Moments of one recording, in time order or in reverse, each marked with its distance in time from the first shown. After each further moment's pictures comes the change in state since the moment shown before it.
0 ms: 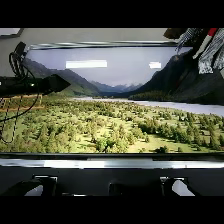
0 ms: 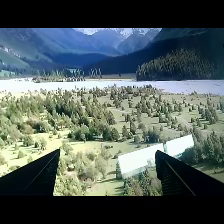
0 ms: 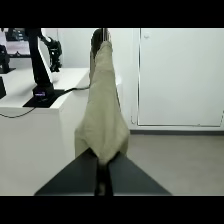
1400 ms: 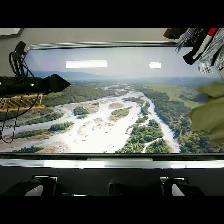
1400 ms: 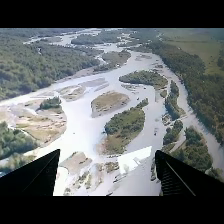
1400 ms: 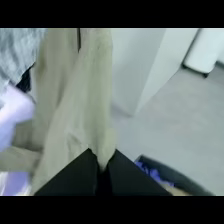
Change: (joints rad) left arm 0.000 0.002 0.000 -0.013 0.000 0.020; right arm 0.488 0.243 -0.332 0.134 0.245 -0.183
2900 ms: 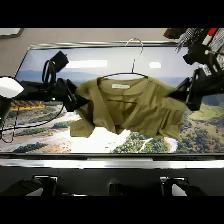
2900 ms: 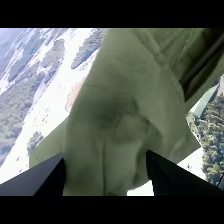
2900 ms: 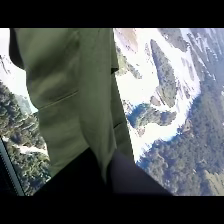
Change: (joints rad) left arm -0.214 -0.016 -0.003 0.000 -0.019 0.654; right arm 0.000 -0.186 -0.116 1.503 0.414 -1.702
